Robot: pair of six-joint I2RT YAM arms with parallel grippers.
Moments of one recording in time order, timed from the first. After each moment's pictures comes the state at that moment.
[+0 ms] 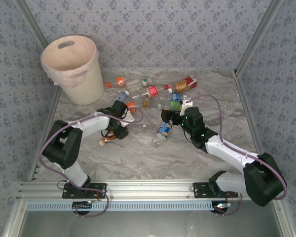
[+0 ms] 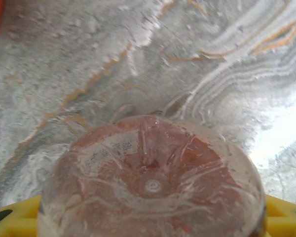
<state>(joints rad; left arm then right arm) -0.50 1.67 0.99 -0.58 -0.07 0.40 0.56 1.21 0.60 0.26 0.10 0.40</state>
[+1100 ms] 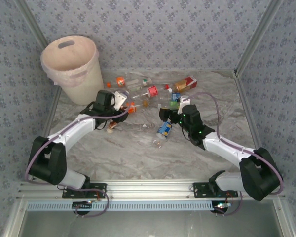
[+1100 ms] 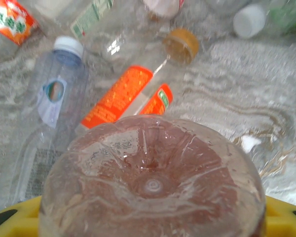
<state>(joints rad) -0.40 1.44 0.95 -0.28 0.14 0.18 0.56 1.27 0.64 0.26 0.08 0.40</state>
